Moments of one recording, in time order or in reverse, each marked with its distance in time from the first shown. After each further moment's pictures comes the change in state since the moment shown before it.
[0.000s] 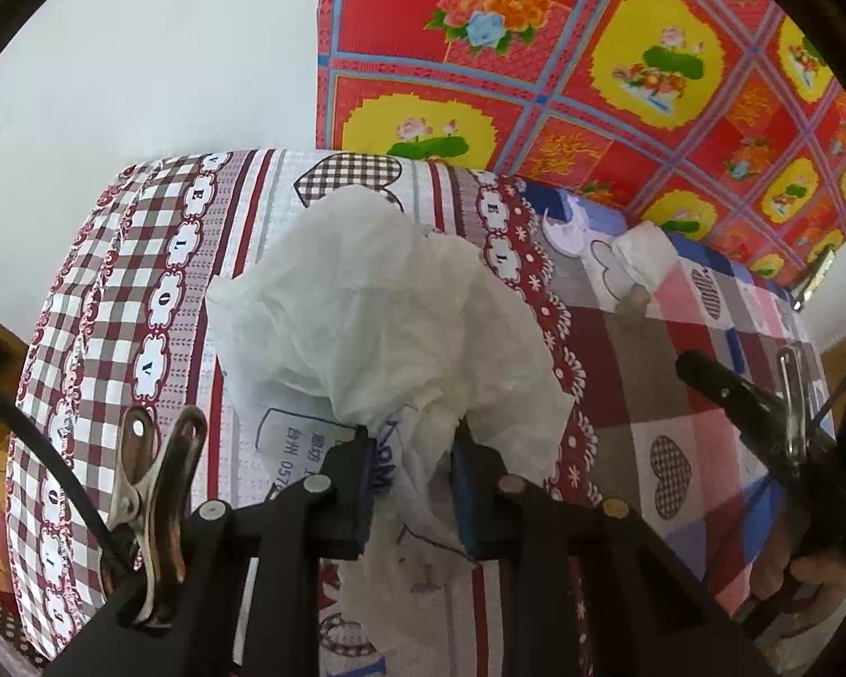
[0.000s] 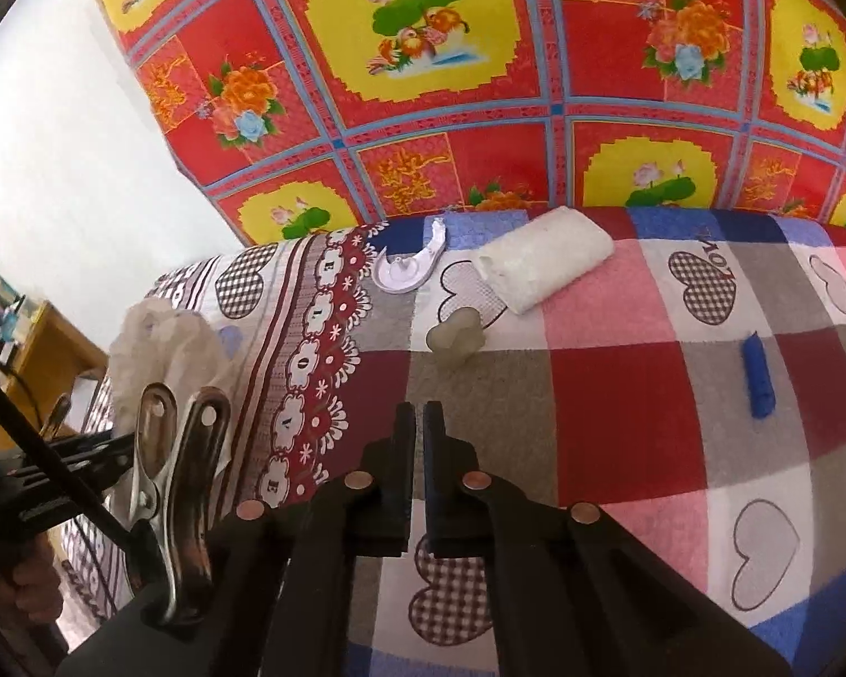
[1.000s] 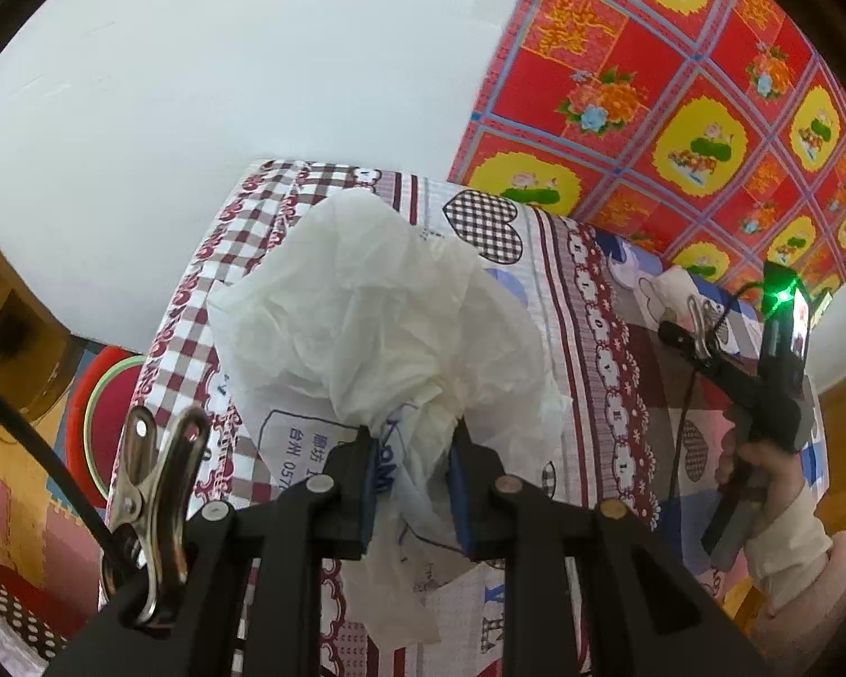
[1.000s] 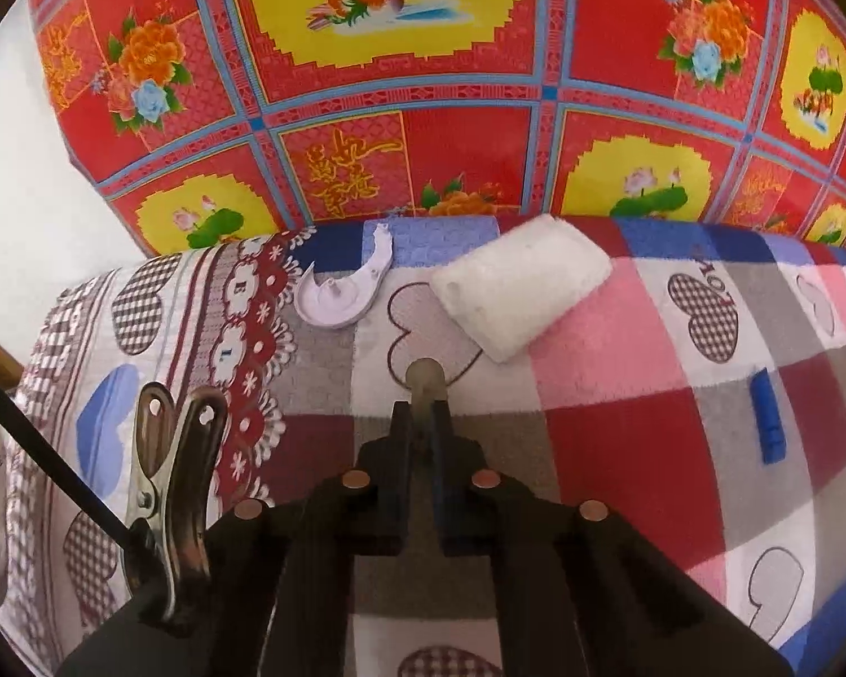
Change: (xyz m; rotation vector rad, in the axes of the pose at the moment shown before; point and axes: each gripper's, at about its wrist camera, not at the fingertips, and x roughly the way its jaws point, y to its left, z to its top) left arm -0.071 0.088 -0.032 -0.096 -0.070 0.031; right arm 0.057 0.008 0.031 -0.020 0.024 -0.173
